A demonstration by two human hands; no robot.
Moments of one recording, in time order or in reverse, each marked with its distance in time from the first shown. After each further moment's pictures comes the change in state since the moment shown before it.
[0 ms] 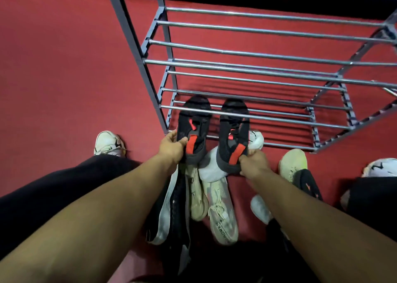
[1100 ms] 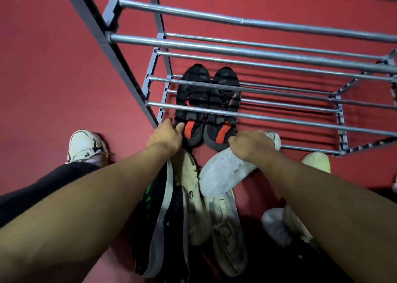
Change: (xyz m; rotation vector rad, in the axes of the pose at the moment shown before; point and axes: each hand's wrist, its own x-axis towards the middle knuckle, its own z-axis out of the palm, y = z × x) left_hand 0.115 -0.009 0.005 1.051 0.071 0.116; right_hand 0.058 -0.085 0.028 -1.138 -0.164 -0.272
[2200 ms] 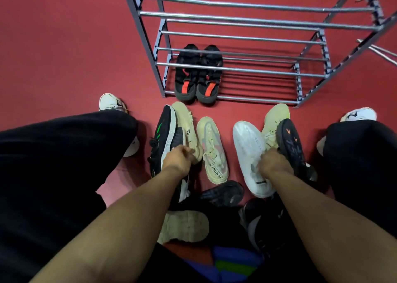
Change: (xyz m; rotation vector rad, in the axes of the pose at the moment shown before) left_hand -0.269 -0.060 0.038 -0.211 -0.132 -0.012; right_hand -0.229 0.111 0.109 0.414 0.013 0.476
